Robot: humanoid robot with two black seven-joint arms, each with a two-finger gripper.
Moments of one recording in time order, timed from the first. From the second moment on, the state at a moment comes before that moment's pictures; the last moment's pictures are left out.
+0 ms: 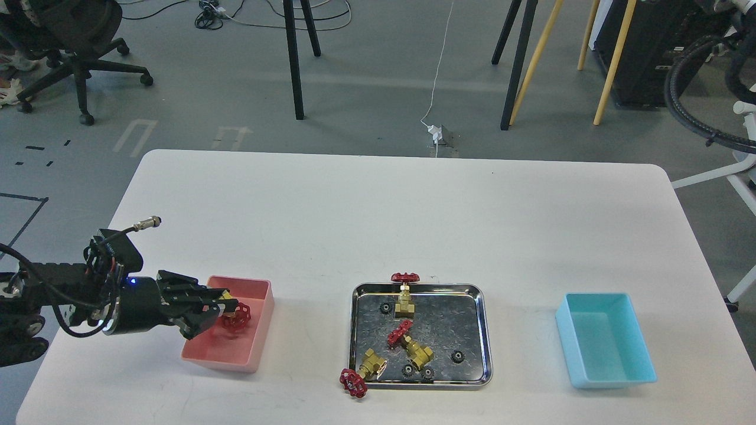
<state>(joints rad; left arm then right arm) -1.13 0.83 0.69 -1.27 1.45 0.30 -0.49 1.21 -0.57 0.64 0.63 0.14 0.49 0.02</state>
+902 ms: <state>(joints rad) -1.13 0.99 0.26 -1.38 1.23 0.18 -0.49 1.25 -0.56 0.22 0.90 -0.55 0.49 0.01</state>
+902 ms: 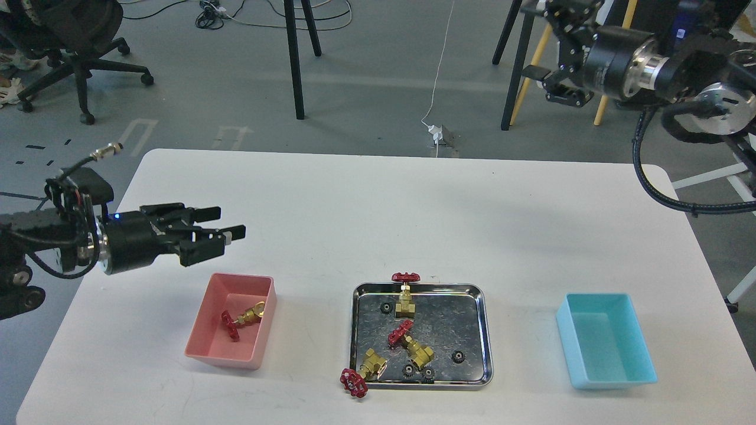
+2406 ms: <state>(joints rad) -0.95 0.15 -0.39 -1.05 0.44 -0.12 -0.49 1.18 -0.48 -0.32 1.62 -1.59 0.49 -0.22</state>
